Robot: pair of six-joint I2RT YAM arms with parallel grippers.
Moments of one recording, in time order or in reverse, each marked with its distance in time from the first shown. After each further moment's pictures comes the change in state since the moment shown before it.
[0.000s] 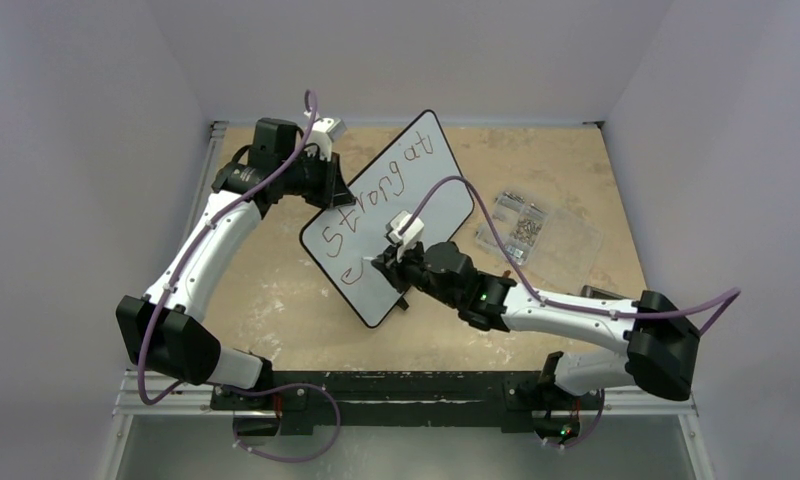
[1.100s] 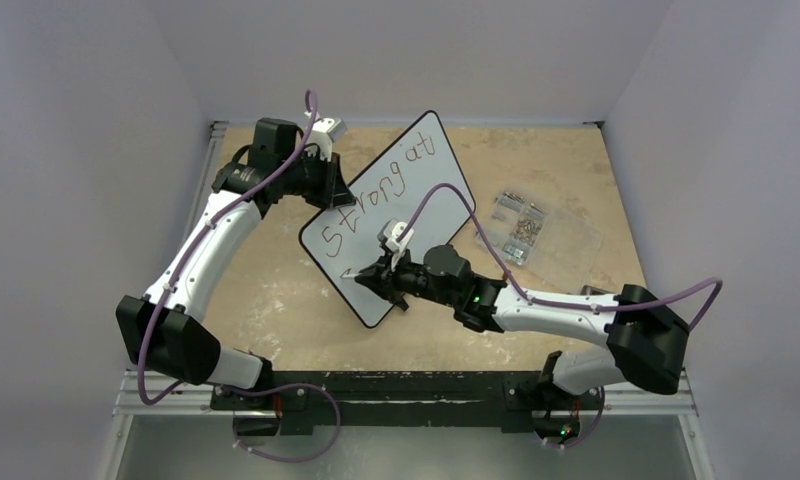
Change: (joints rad) left arm -0.002 0.000 0.000 -0.001 0.003 0.006; right arm -0.016 0.048 -0.040 0.175 -0.254 0.046
